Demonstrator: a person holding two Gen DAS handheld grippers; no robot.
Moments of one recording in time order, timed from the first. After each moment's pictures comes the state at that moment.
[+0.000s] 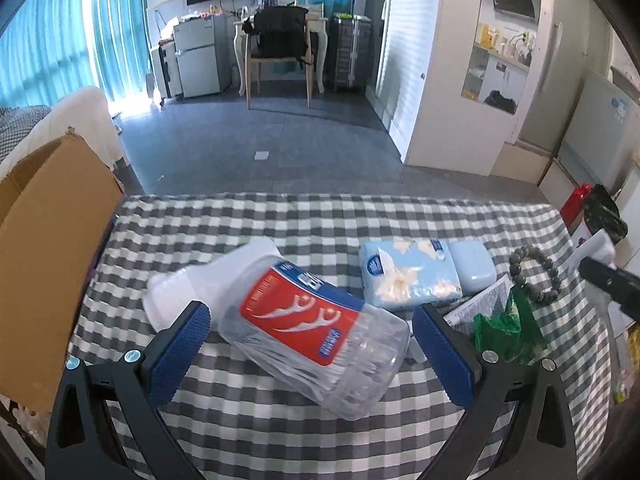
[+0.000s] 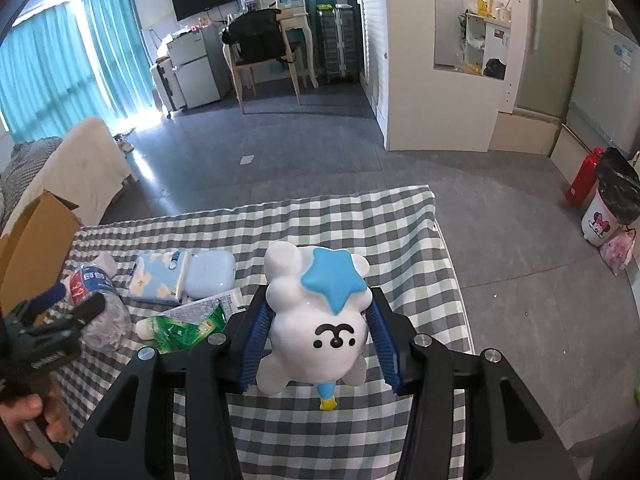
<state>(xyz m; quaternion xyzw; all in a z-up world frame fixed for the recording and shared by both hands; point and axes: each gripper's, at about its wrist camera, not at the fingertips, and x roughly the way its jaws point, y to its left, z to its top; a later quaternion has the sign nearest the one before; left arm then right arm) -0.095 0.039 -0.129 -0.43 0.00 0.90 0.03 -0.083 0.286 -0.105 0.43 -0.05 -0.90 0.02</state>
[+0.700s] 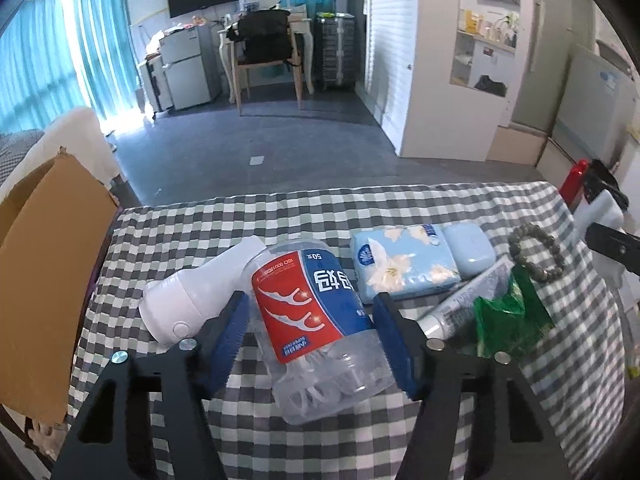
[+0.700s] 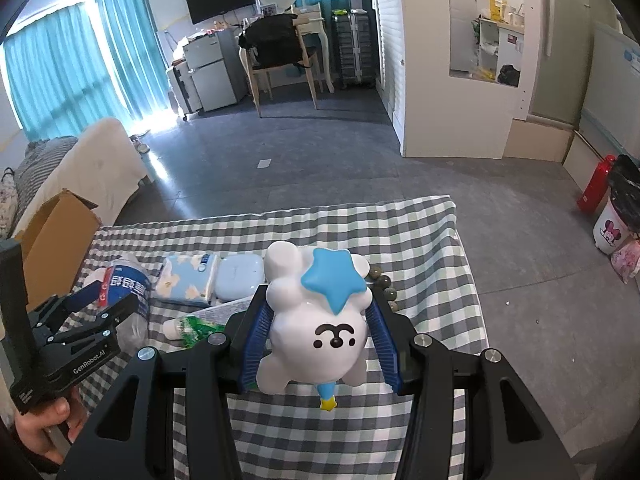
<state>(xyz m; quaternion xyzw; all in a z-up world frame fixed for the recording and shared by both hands) -0.085 0.048 -0.130 -0.42 0.04 0.90 0.04 -0.080 0.277 -0.095 0.42 -0.06 -0.90 0.04</state>
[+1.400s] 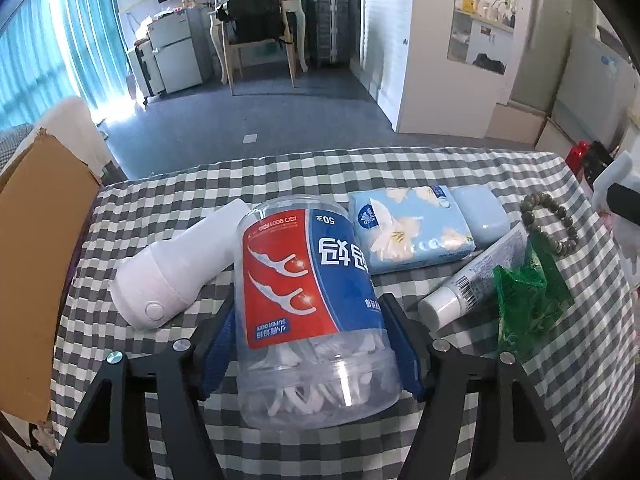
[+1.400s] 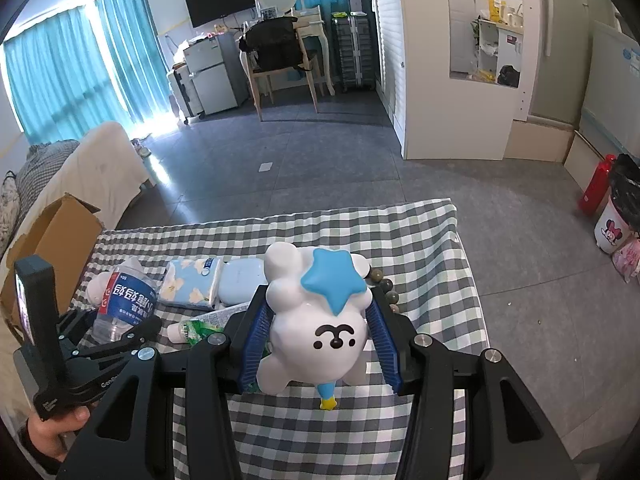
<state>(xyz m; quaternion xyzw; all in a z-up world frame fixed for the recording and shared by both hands) -0.096 0.049 -0.152 -0.46 0.05 0.89 0.05 -0.083 0.279 -0.090 0.42 -0.06 -0.91 0.05</state>
